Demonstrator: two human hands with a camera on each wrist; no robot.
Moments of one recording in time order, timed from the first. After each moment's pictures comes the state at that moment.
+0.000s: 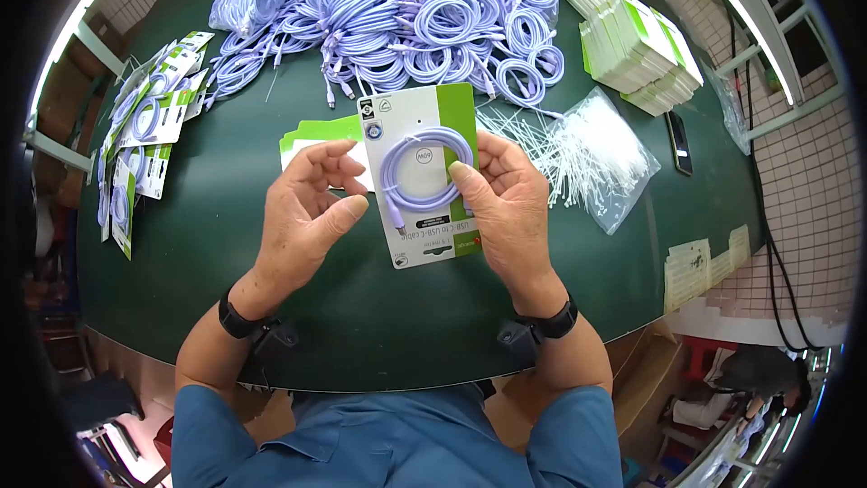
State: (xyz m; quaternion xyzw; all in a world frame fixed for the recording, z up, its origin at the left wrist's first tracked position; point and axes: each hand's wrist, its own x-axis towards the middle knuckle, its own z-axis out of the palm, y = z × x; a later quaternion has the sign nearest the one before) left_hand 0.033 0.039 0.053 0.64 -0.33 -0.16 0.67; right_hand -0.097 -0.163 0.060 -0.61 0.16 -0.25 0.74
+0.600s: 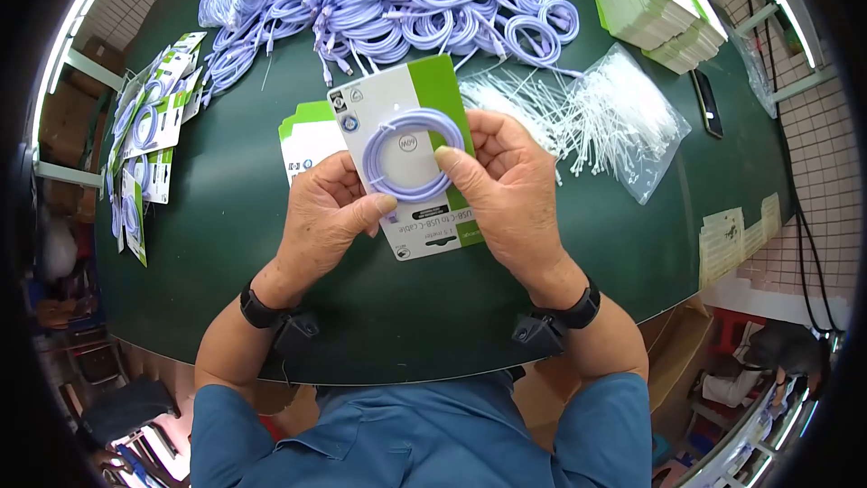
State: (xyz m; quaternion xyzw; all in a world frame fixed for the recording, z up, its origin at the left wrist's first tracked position) left_hand 0.029 0.034 0.032 0.58 -0.27 -0.39 0.66; right_hand -0.098 -0.153 0.048 -0.60 0.15 -0.23 0.75
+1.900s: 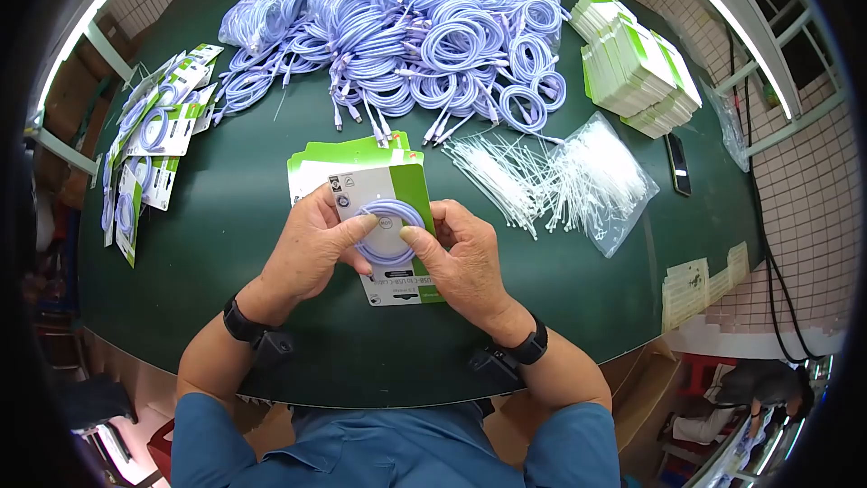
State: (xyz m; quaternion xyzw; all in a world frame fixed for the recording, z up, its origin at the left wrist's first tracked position) left_hand 0.039 0.036 0.053 0.57 -0.19 -0.39 0.69; right_hand -0.098 -0.133 0.038 -0.73 0.12 -0.17 0.66
